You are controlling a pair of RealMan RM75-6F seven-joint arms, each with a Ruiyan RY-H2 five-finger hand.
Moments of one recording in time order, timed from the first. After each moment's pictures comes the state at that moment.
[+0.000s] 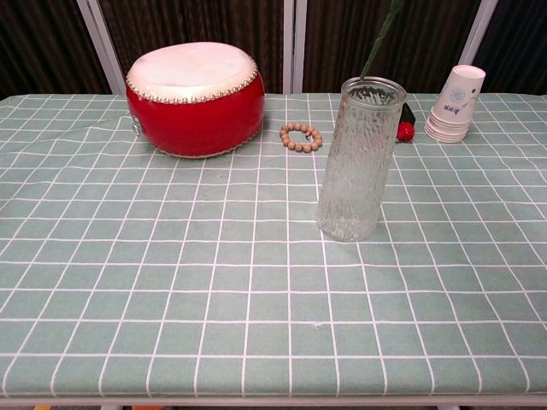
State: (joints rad) left arm -0.10 -1.23 -0.02 -1.48 1.58 1.53 -0.02; right arm 0.54 -1.26 0.60 -2.33 -0.69 1.24 0.41
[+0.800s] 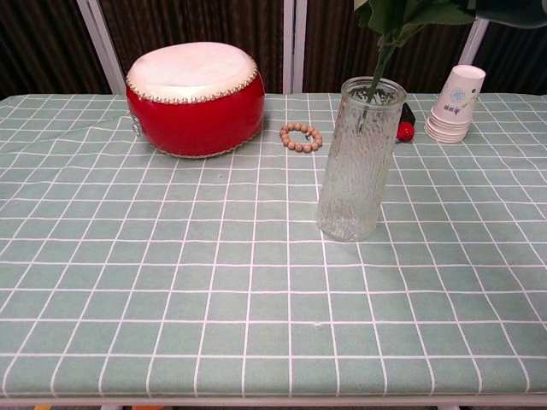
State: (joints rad) left arm -0.09 -1.23 -0.01 -1.44 1.56 1.52 -0.06; right arm 0.63 -1.38 0.56 -2.15 -0.57 1.21 0.33
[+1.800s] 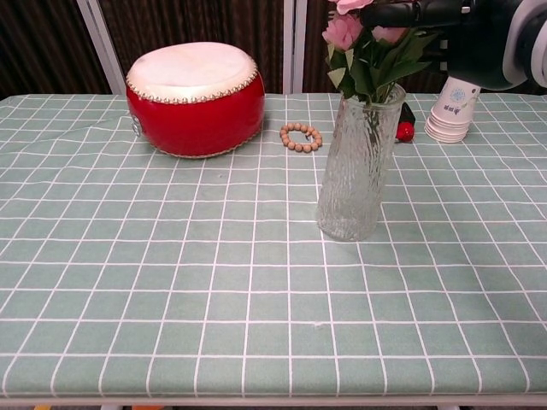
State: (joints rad) left arm -0.08 -1.24 -0.02 -1.42 1.55 1.53 -0.08; right arm 0.61 -1.40 0.49 -2.05 -0.63 1.05 0.33
